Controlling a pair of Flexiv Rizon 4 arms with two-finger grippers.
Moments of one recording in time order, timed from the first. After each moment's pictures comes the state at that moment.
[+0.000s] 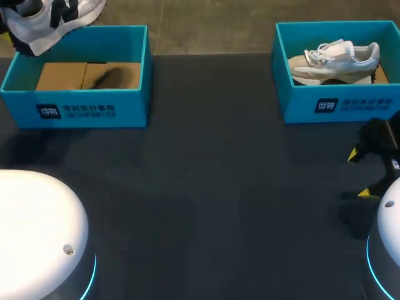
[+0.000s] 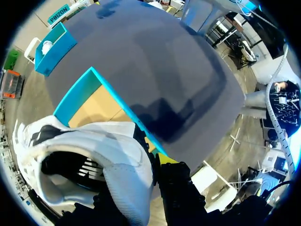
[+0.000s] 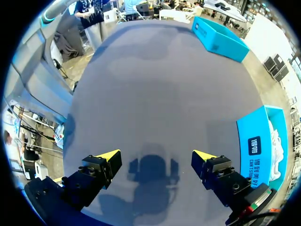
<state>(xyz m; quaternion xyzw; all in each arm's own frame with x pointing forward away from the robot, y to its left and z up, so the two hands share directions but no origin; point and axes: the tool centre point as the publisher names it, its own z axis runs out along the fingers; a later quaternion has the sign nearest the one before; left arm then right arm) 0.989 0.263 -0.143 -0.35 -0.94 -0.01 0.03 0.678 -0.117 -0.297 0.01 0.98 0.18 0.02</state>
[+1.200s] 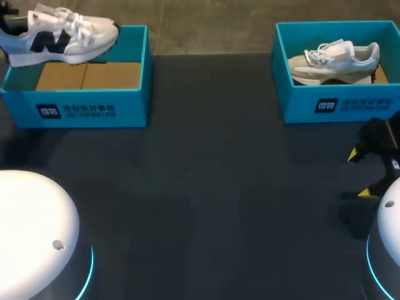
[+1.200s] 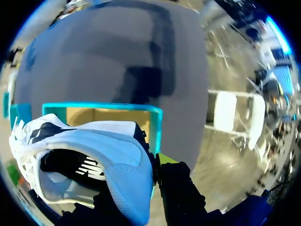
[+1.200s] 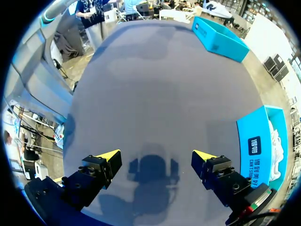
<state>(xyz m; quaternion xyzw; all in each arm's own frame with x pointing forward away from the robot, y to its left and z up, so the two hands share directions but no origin) 1.042 0.320 -0.187 -0.69 -0.72 -0.09 -0.01 0.678 -0.117 -0.297 0.01 0.98 0.18 0.02</state>
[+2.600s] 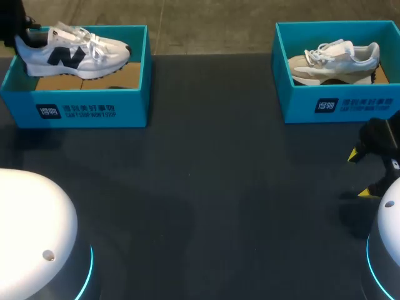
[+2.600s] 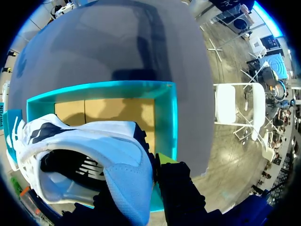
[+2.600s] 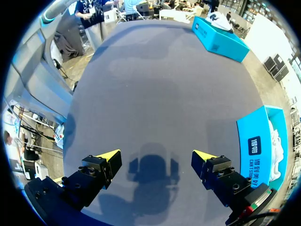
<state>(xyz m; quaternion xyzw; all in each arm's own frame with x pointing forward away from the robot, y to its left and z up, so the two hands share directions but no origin) 1.086 0.302 -0.254 -0.71 -0.70 -0.08 0.02 0.678 -0.117 -0.297 0.01 0.98 0.18 0.02</state>
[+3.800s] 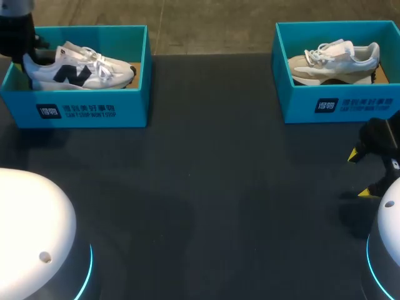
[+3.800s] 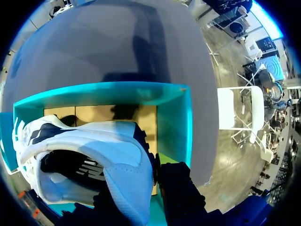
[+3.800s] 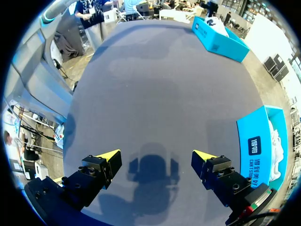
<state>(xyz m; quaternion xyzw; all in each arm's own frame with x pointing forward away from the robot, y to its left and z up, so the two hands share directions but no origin) 1.075 0.299 -0.299 -0.71 -0.70 -0.07 0.06 0.678 -0.117 -0.297 0.01 0.98 0.18 0.02</state>
